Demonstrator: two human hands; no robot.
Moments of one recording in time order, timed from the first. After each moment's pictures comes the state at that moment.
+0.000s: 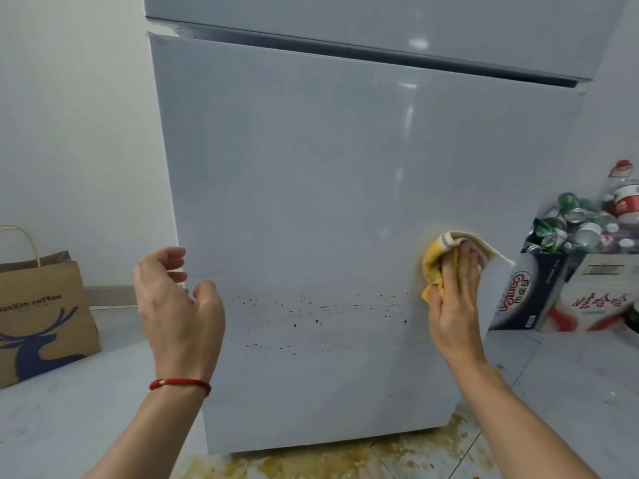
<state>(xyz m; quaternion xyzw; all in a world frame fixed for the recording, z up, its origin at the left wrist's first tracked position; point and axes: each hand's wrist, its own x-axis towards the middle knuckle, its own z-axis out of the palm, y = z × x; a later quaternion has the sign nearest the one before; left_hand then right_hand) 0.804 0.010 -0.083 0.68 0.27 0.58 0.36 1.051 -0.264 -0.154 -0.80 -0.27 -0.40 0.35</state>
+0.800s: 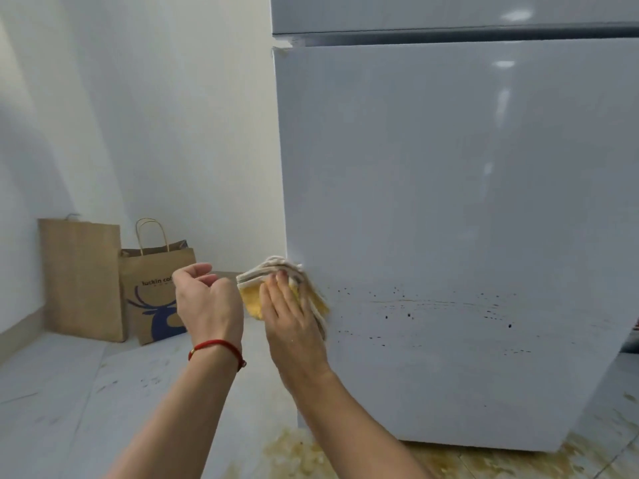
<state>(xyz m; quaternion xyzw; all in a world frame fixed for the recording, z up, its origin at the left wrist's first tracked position) 0.743 0.074 -0.077 0.53 0.45 0.54 0.47 0.838 0.037 -0.190 -0.77 -0.51 -0.31 0.21</state>
